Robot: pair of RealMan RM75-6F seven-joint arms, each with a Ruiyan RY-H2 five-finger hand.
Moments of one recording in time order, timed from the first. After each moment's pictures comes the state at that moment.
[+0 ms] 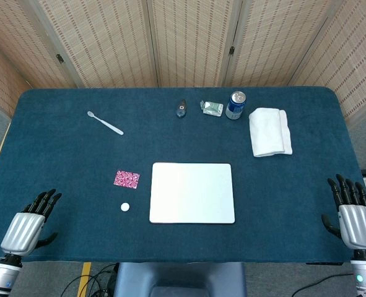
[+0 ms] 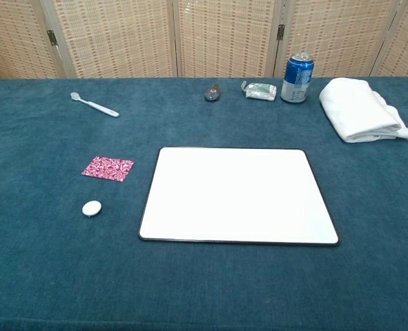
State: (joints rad) left arm -0.16 -1.12 0.03 -1.70 1.54 1.36 0.26; right arm 0.04 -1.16 0.07 -1.65 -1.43 1.50 -0.25
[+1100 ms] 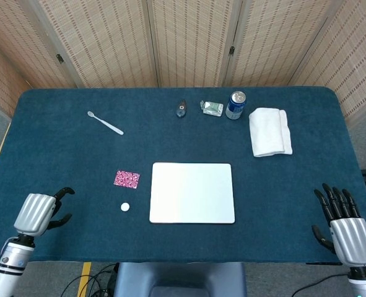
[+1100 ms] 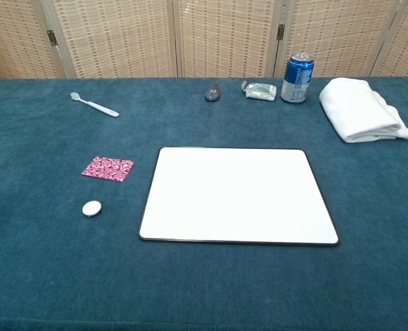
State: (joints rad) left arm -0.27 -1.16 -0.08 -1.72 1.50 1.30 0.23; right arm -0.01 -1.15 -0.01 -1.66 -1.67 1.63 -0.21
